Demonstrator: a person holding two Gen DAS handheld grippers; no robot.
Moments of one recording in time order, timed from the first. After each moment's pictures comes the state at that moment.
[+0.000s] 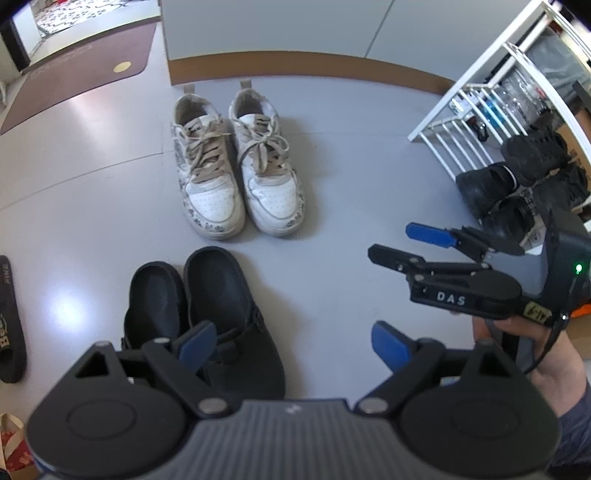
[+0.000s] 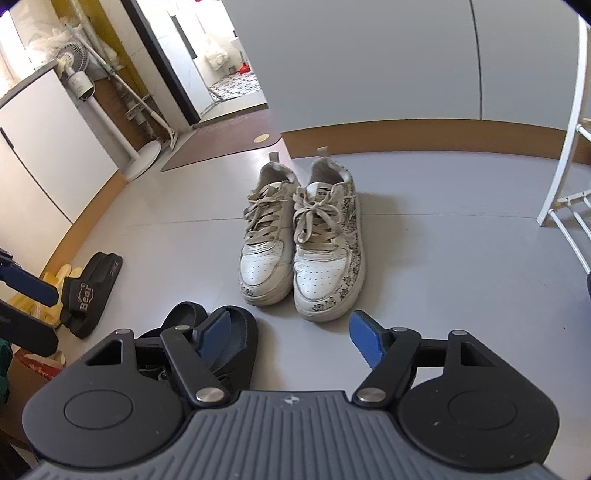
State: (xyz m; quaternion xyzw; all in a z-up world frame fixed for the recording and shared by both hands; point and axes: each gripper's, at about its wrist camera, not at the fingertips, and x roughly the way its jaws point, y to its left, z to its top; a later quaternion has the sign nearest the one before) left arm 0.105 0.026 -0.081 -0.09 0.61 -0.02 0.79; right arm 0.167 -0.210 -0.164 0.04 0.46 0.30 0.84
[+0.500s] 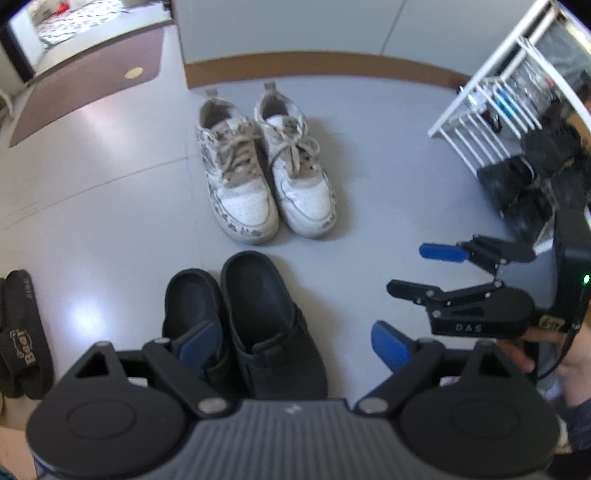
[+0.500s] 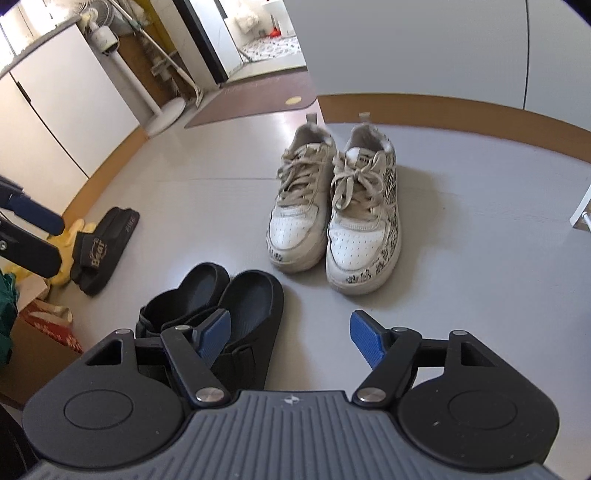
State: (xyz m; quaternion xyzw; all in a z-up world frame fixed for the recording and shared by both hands) left arm 0.118 0.057 -0.098 -0.06 0.63 -0.04 0.78; right arm 0.161 -0.177 -0.180 -0.01 0.50 0.33 0.80
